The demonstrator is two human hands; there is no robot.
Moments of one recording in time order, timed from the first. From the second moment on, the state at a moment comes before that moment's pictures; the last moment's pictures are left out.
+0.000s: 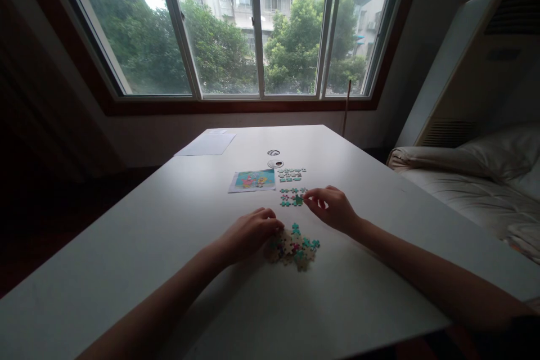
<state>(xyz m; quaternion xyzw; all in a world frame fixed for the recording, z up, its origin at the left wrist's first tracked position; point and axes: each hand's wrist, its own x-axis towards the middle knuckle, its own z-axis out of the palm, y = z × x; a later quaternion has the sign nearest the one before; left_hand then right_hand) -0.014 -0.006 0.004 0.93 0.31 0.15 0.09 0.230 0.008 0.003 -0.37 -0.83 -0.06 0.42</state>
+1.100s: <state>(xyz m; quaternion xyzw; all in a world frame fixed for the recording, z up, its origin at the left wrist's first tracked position) -0.034 0.001 0.009 0.94 0.33 0.12 0.03 0.258 0.187 -0.029 -0.65 -0.72 0.04 0.22</state>
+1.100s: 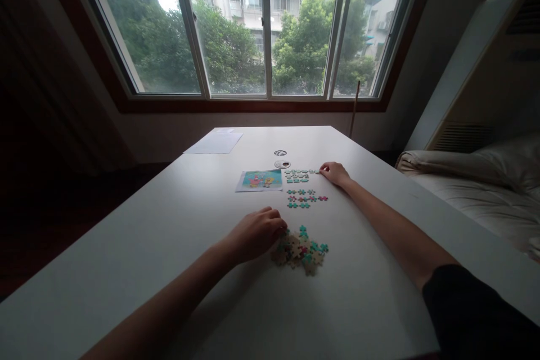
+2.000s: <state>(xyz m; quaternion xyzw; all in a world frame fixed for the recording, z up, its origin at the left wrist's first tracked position) -0.031 0.002 0.007 0.88 0.42 0.20 0.04 0.233 0.103 -0.001 -0.49 -0.83 0.06 0.25</state>
